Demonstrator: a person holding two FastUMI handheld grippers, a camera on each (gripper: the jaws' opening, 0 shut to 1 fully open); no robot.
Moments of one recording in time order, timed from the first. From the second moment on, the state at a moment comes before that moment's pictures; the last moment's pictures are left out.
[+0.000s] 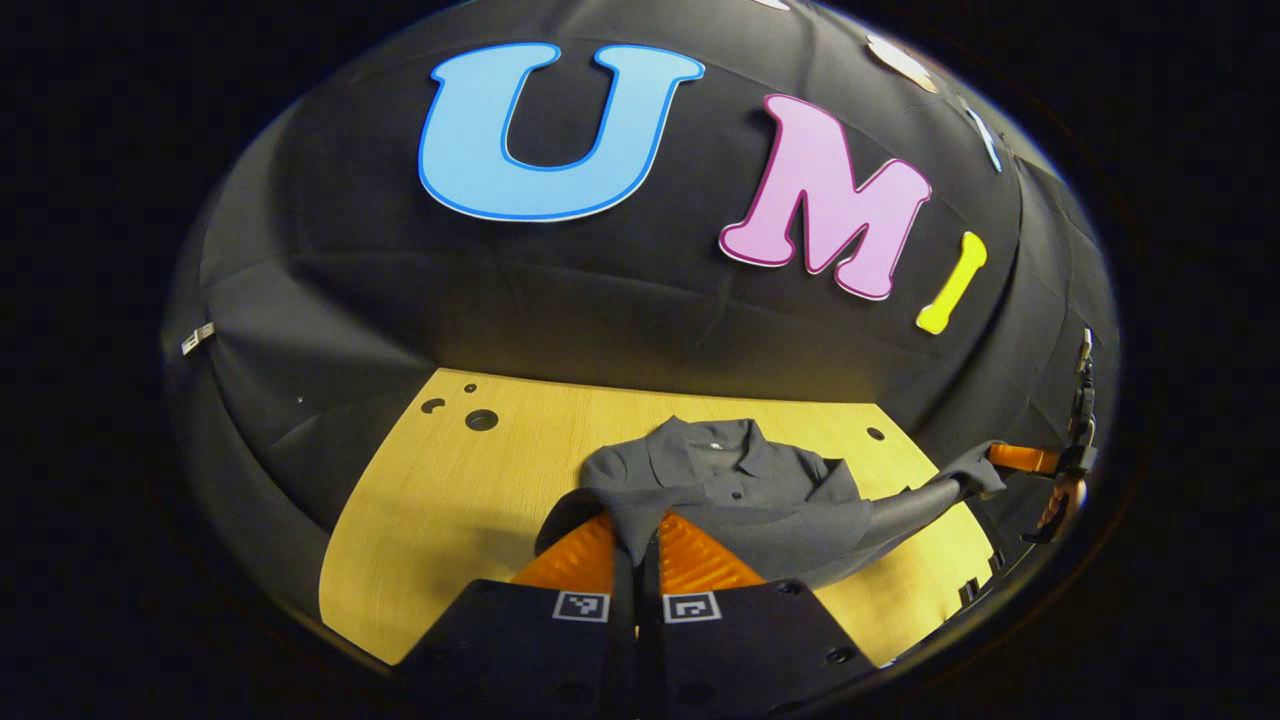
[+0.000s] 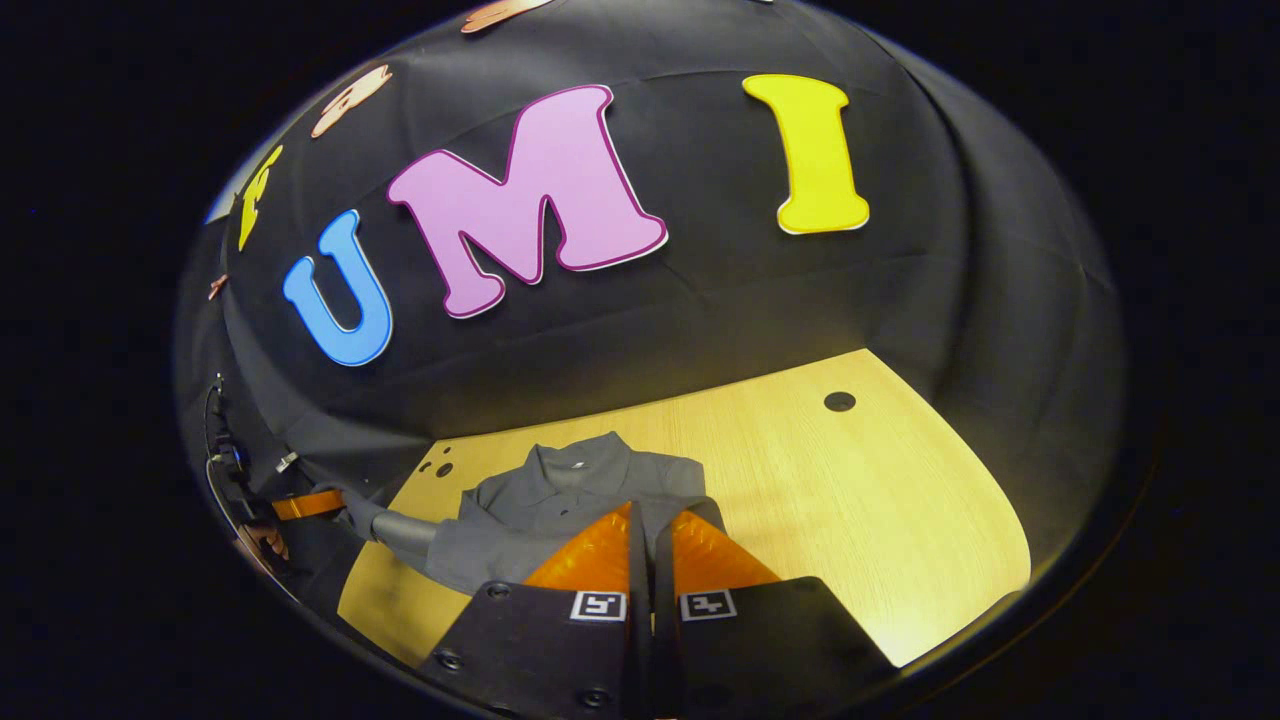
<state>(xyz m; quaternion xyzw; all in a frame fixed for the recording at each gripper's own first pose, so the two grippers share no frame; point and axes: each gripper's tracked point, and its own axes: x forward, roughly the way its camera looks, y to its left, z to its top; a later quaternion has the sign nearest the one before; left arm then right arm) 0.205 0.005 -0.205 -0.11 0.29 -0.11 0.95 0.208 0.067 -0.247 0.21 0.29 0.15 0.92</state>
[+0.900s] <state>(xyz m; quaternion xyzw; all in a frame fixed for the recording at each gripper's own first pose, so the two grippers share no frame) 0.351 -0.016 -0.324 -0.07 0.30 -0.07 0.95 0.357 0.116 -0.383 0.16 0.31 0.14 0.92</state>
